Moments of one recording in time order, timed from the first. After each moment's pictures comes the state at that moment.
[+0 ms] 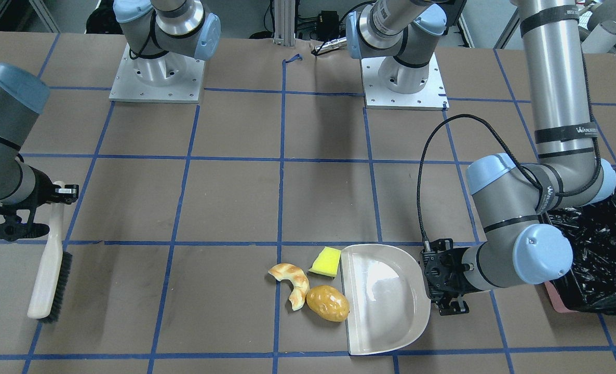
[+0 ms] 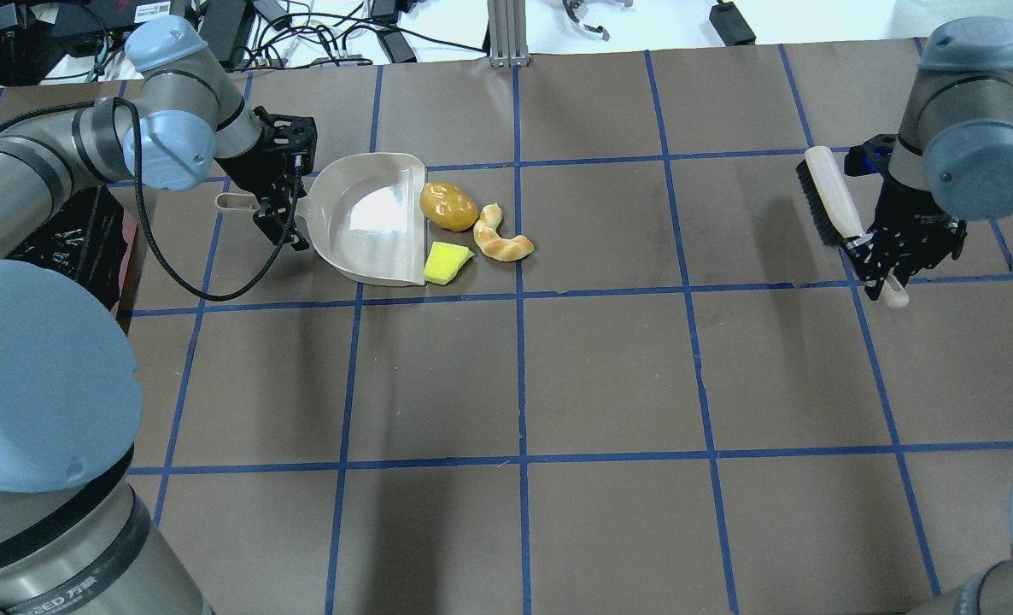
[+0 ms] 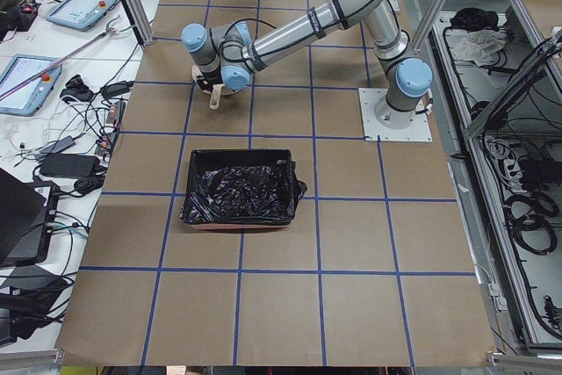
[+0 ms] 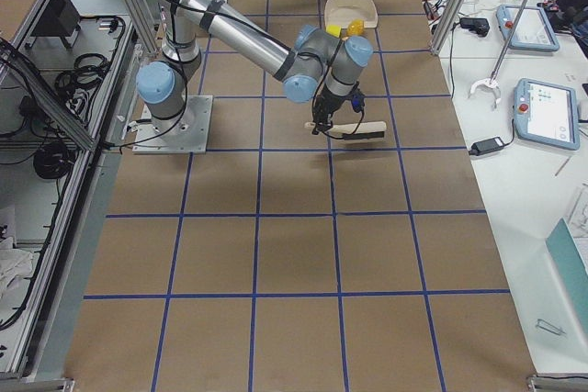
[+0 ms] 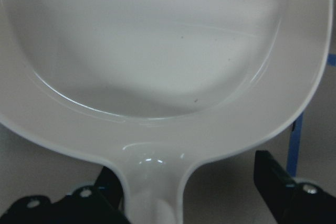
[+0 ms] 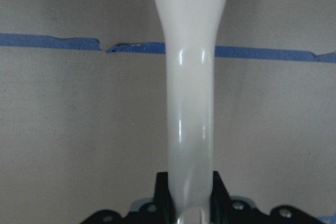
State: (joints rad) left arm -1.40 -2.17 -1.48 -1.23 1.43 1.65; right arm 1.26 -1.28 1.77 -1.81 -1.80 -0.35
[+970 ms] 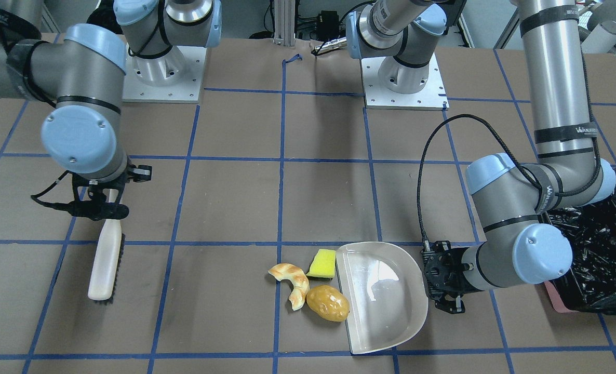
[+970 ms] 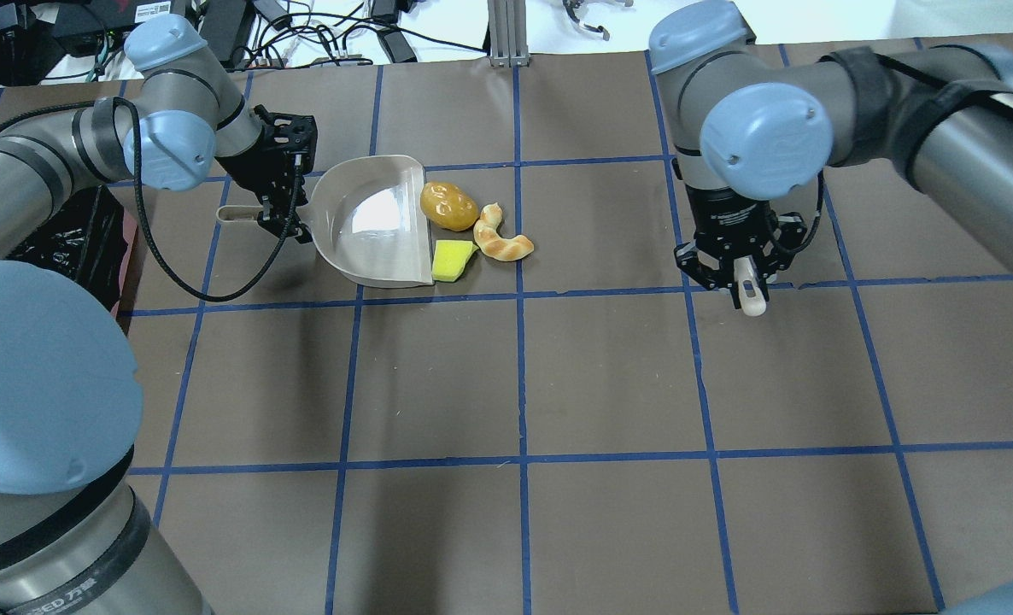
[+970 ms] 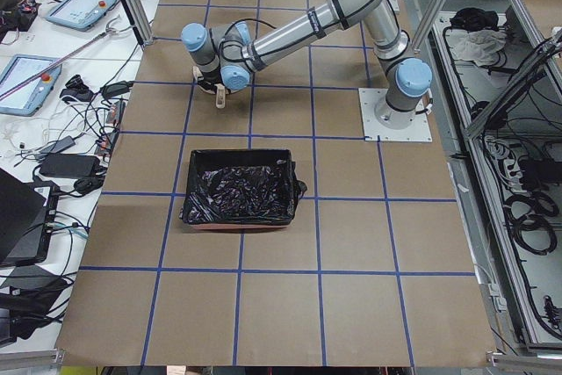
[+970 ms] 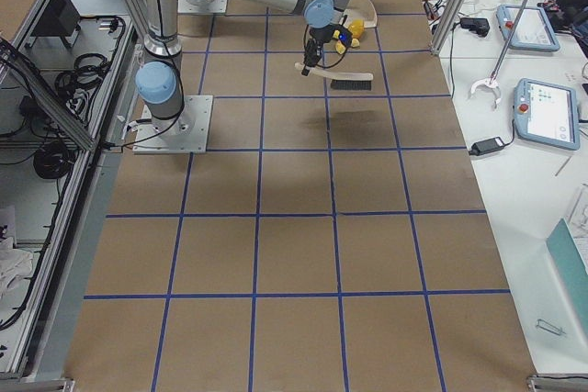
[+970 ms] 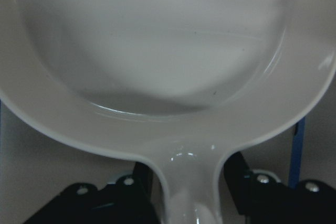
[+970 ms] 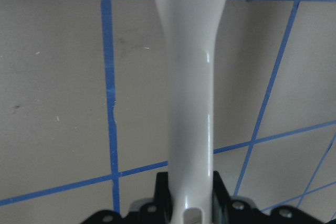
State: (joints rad) left arm -1.40 -2.17 -1.48 -1.22 1.43 1.66; right arm 1.73 -1.25 1.62 -1.48 -1.90 0.25
